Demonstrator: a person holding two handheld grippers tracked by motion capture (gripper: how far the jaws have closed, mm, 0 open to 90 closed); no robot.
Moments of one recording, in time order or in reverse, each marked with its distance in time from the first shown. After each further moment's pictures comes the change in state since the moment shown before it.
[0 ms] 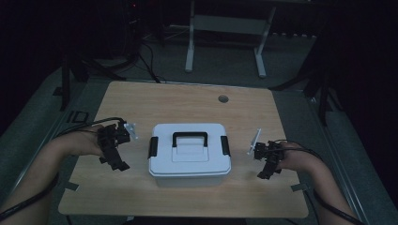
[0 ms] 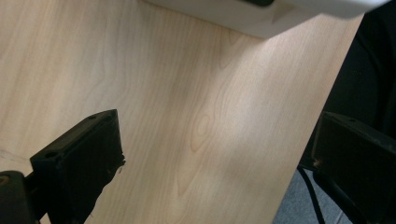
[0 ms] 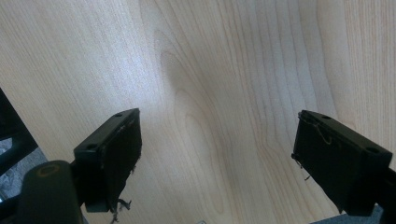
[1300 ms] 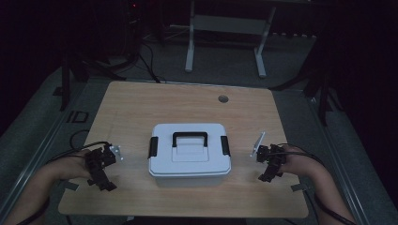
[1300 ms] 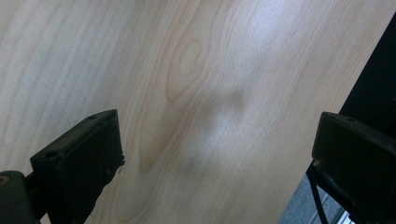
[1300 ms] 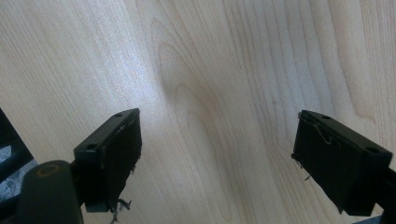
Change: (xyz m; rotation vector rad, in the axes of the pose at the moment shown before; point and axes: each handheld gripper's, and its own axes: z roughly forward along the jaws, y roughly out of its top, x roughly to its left) left arm -0.004 -0.067 0.072 0.023 -0.080 -0.106; right arm 0.001 -0.013 0.012 -0.037 0.007 0.031
